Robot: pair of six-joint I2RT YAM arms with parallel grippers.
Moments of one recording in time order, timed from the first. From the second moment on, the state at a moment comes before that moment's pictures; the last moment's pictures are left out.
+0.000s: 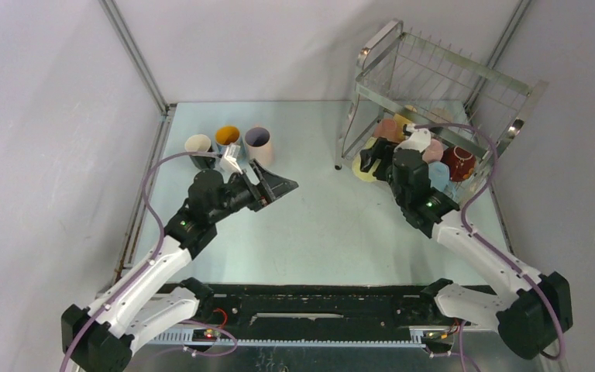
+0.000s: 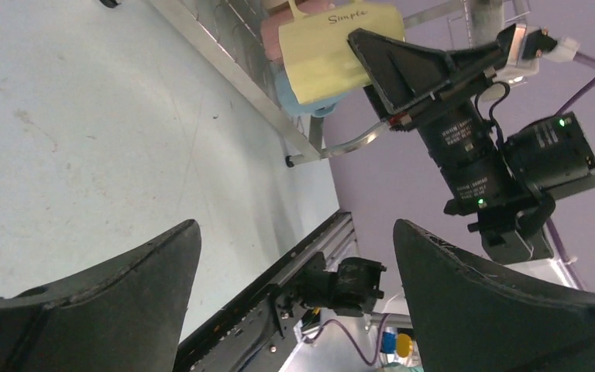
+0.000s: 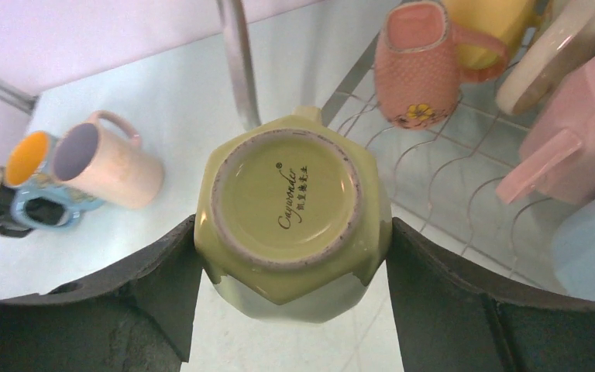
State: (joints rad) left arm -0.53 0.86 0.70 -0.06 0.33 -0.99; right arm 0.53 1.11 0.84 -0.02 0.43 0.48
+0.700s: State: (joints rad) left arm -0.53 1.07 0.67 0.42 0.41 -1.36; right arm 0.64 0.97 0.84 -0.09 0.18 0.81
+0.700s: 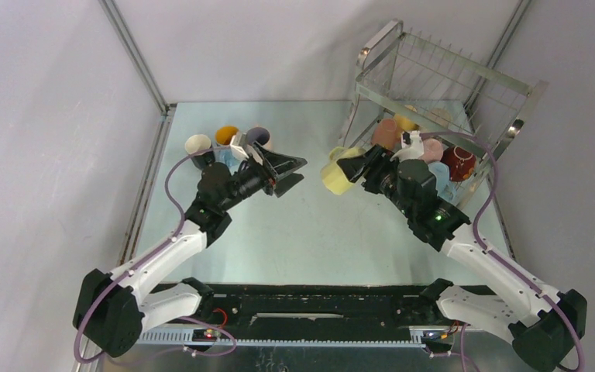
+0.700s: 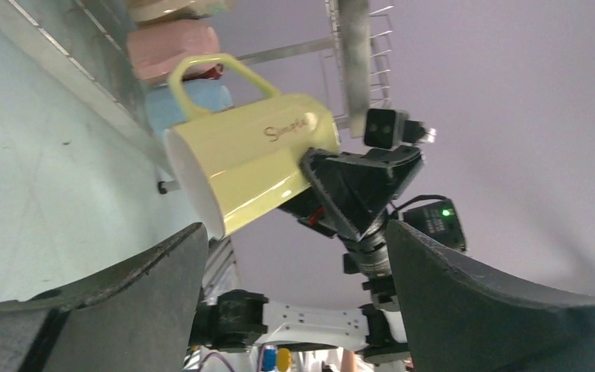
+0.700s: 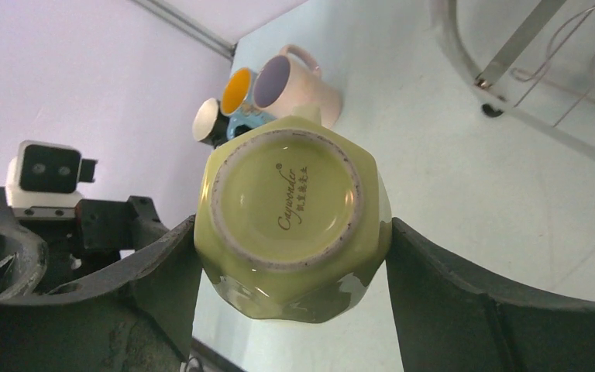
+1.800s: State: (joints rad) left arm -0.52 1.09 0.63 0.72 0.47 -1.70; right arm 0.64 1.02 0.86 0.13 -0.03 1.05
